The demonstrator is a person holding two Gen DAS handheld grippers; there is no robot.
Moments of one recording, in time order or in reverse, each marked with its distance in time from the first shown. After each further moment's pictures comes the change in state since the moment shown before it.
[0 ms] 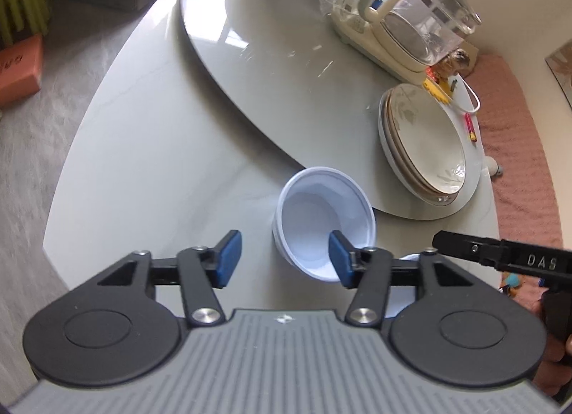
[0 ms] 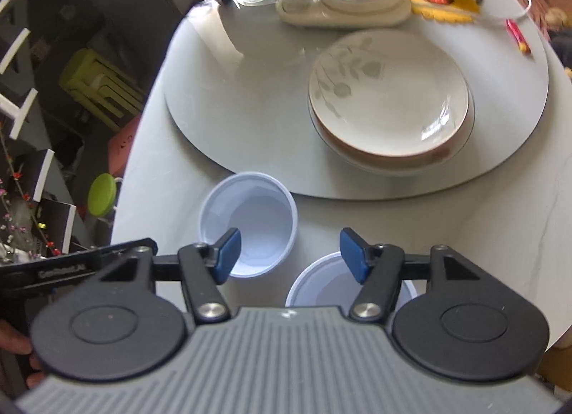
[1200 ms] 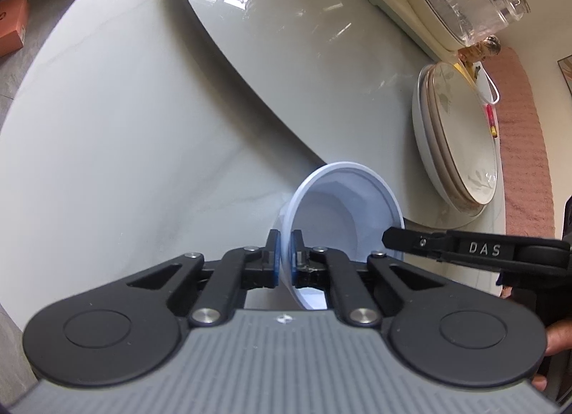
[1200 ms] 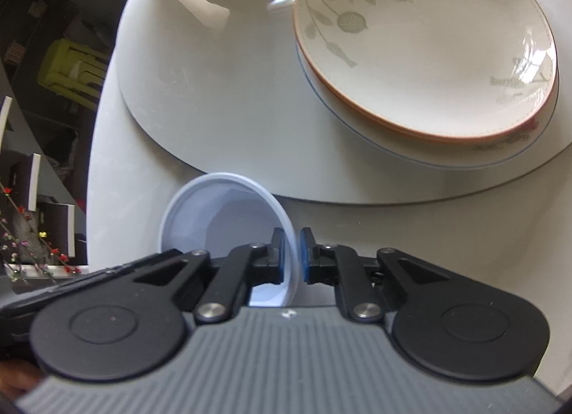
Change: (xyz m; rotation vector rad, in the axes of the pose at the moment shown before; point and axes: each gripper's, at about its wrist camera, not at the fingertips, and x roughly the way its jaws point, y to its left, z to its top) left arm 0.088 0.012 0.021 -0.089 0.124 -0.038; right arm 0.098 -0.016 0.024 0.120 0.164 0.033
